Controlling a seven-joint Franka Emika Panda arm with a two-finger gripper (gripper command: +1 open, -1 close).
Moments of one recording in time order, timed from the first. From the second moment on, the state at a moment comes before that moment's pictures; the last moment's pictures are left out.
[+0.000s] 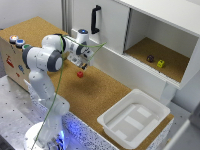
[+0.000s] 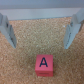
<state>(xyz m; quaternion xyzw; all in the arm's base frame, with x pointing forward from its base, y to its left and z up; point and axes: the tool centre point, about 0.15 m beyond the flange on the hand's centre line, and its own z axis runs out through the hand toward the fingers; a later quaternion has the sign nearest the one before) 0.433 0.163 0.276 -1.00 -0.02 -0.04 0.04</state>
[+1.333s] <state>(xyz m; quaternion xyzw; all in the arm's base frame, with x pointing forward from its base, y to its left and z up) 0.407 0.197 0.312 -1.00 -0.01 -0.05 0.04</state>
